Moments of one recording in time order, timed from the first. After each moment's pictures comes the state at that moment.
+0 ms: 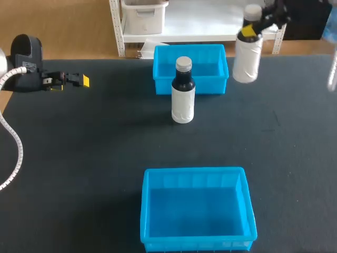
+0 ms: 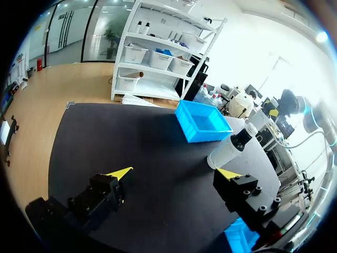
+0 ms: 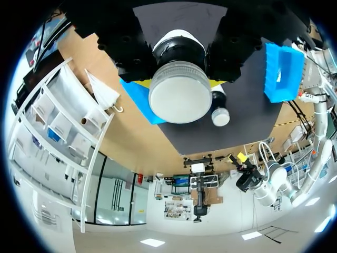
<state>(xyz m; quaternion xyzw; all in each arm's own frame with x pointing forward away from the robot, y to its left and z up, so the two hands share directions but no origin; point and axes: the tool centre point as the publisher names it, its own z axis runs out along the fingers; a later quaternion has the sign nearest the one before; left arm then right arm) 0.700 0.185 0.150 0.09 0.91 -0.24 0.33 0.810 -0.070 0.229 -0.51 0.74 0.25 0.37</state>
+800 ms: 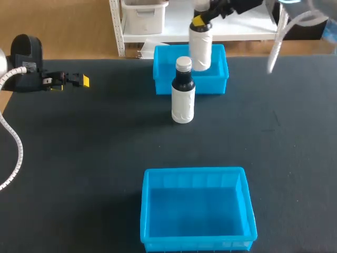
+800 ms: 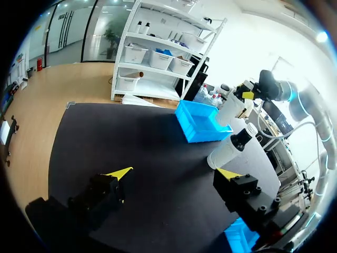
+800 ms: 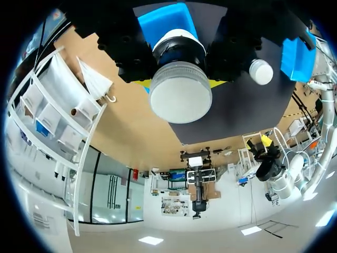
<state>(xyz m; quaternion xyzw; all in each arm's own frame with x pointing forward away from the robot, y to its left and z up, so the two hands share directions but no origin) 0.700 0.185 0.150 0.09 0.91 -0.24 0.33 0.893 0.043 0.201 -0.51 0.72 0.28 0.37</state>
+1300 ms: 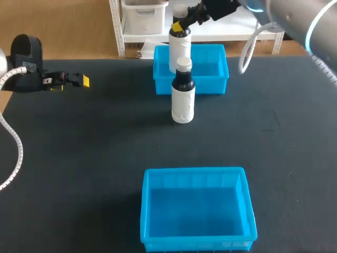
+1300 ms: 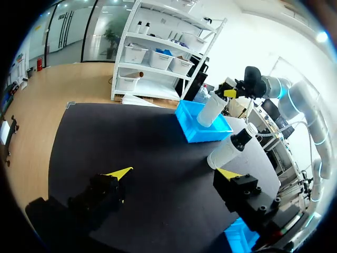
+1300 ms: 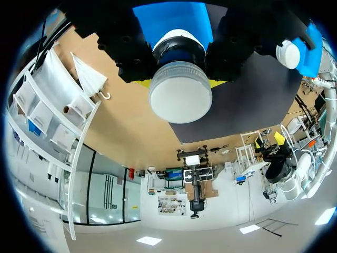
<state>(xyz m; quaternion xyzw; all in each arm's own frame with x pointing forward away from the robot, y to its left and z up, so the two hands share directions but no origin) 0.700 0.185 0.150 0.09 0.91 -0.24 0.33 0.920 0.094 0.169 -0.51 0.72 0.30 0.37</state>
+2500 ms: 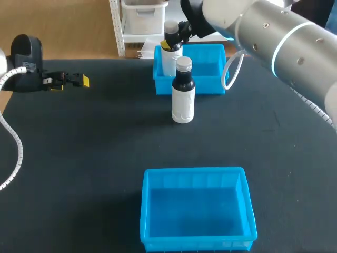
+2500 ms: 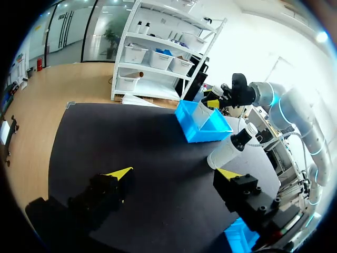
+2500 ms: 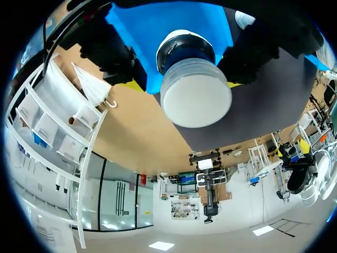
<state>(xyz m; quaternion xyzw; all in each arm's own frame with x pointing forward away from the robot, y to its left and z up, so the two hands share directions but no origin) 0.700 0.185 0.150 0.09 0.91 -0.24 0.33 0.937 0.115 0.112 -0.48 0.75 0.26 0.37</state>
